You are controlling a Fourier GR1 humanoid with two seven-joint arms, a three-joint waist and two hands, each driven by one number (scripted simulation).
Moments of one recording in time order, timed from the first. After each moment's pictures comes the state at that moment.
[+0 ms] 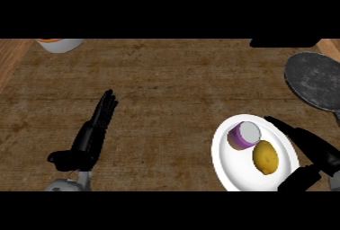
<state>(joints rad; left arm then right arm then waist) -0.06 0.18 -0.26 -1.55 0.14 0.16 -0.14 -0.01 -0.55 0.14 -1.67 0.32 0.46 0.36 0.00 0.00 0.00</state>
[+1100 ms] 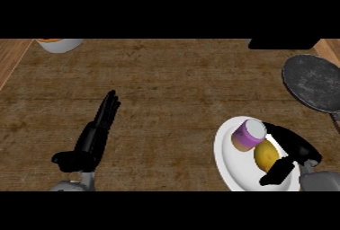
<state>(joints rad) -0.04 0.10 -0.21 -1.56 0.05 0.10 -0.11 -0.10 -0.39 0.12 -1.37 0.57 0.43 0.17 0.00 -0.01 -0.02</state>
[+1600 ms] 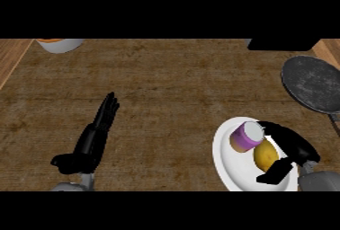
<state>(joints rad) -0.03 0.09 -0.19 -1.54 0.05 0.08 -0.14 -0.10 -0.41 0.14 -1.32 0.69 0.34 0.02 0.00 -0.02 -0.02</state>
